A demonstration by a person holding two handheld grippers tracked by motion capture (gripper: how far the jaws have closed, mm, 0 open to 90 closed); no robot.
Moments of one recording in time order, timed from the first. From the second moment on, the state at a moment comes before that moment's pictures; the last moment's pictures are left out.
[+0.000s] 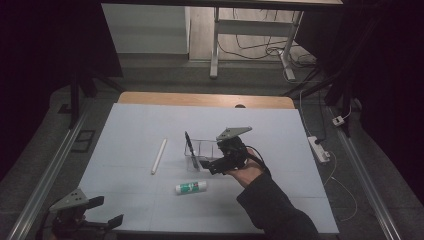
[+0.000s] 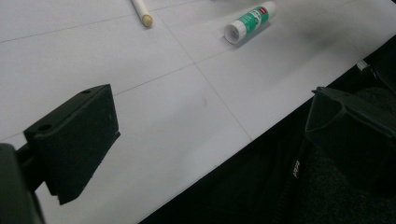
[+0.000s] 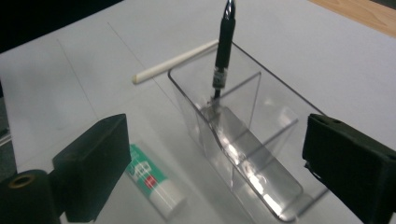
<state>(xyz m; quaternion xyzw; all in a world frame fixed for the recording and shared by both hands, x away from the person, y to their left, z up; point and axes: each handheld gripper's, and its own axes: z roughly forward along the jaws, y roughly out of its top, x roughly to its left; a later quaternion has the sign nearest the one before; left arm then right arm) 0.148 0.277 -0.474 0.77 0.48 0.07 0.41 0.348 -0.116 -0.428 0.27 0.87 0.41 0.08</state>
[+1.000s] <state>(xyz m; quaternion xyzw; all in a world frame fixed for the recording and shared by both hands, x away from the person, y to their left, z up) 0.149 0.277 -0.474 0.77 0.48 0.06 0.42 0.296 -0.199 -0.438 0.30 0.86 0.40 0.09</state>
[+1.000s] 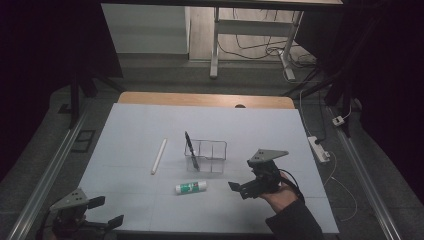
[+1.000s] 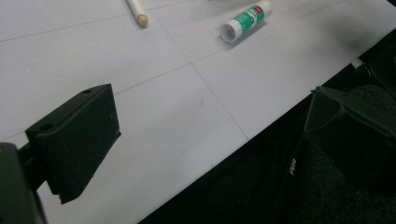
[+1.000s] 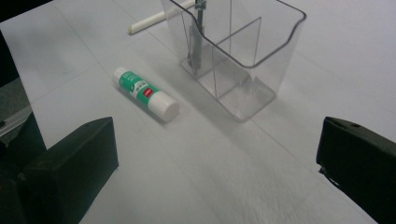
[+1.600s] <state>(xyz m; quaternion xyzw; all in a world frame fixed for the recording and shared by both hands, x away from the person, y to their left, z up) 0.148 0.278 -0.473 0.77 0.47 0.06 0.42 0.251 -0.254 -0.443 0.36 0.83 0.41 0.15</state>
